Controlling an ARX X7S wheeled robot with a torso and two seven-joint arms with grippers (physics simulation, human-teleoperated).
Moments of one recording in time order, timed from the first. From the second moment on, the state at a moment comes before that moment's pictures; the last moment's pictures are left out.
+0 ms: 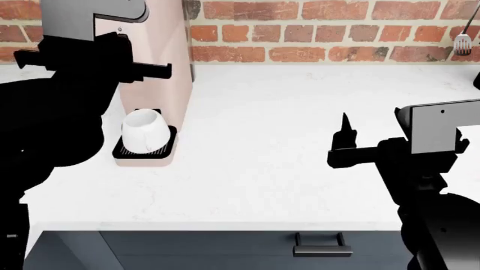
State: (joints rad) left arm -1.20 -0.50 0.34 0.29 -1.06 -1.18 -0.84; right arm 0.55 0.25 0.10 -0.72 0.11 1.23 -0.09
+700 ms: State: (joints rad) left arm -1.21 -0.50 0.39 0.22 -1.02 -1.14 -0.79; right arm 0.54 0.25 0.10 -0.69 0.13 1.20 -0.08
